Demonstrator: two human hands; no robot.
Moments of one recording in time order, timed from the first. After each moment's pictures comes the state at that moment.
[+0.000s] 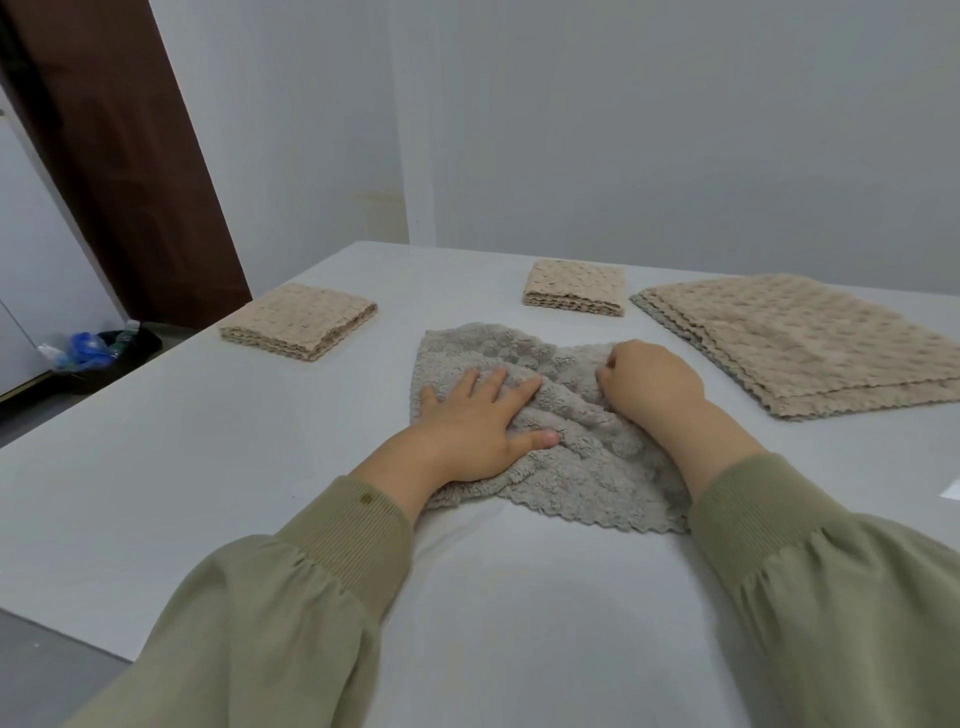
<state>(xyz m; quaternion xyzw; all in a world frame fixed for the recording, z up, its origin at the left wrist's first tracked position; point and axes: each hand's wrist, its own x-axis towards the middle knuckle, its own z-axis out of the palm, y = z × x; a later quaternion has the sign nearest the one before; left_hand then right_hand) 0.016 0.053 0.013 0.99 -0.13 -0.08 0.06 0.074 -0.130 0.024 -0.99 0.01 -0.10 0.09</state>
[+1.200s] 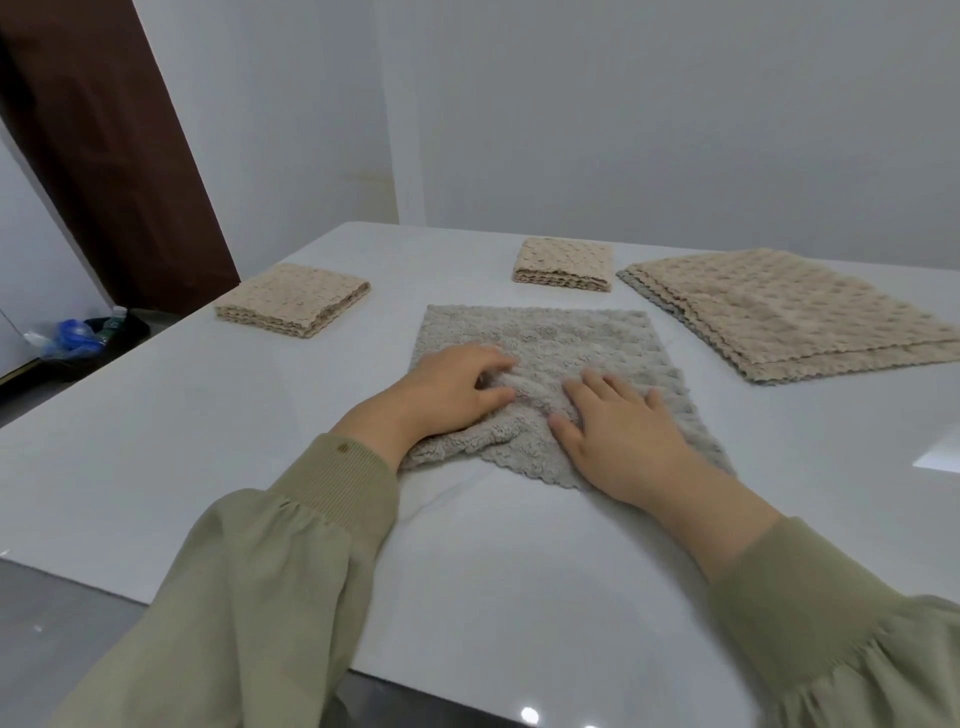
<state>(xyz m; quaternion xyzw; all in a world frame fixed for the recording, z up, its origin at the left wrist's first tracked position) 0.015 0.068 0.021 0.96 -0.18 0.00 0.20 -0.025 -0.123 0.008 -0.99 -0.12 0.00 0.07</state>
